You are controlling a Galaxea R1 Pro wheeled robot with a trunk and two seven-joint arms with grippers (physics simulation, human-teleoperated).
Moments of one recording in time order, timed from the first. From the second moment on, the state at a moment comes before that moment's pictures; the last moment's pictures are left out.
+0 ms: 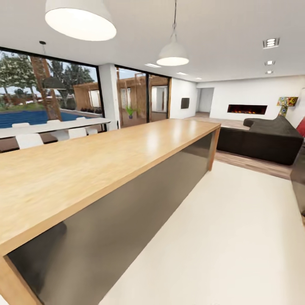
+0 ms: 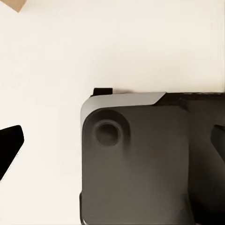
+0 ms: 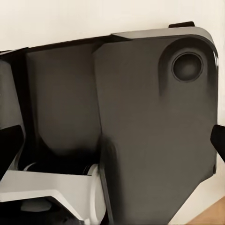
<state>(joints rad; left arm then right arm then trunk) -0.01 -0.01 0.00 -0.20 0.00 -0.10 0.01 0.00 0.03 -0.02 -0.08 -0.12 -0.02 0.17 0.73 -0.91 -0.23</state>
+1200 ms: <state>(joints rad) -0.01 -0.01 0.00 -0.19 0.00 -0.11 0.01 0.00 0.03 -0.02 -0.08 -0.12 -0.02 0.17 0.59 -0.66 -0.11</state>
